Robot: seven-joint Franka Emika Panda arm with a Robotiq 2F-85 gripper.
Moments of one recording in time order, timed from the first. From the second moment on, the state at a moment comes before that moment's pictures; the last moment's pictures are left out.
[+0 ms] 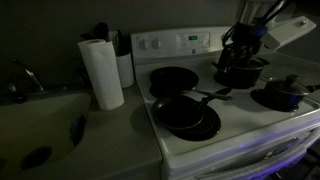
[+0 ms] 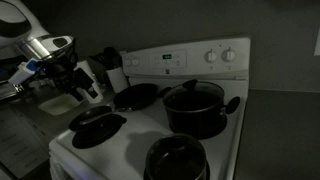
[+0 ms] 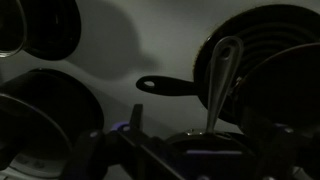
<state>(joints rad) 0.03 -0.39 0.40 -2.38 -0.13 2.13 0.48</state>
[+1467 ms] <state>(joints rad) 0.08 0.02 0.22 -2.02 -0.32 2.58 0.04</state>
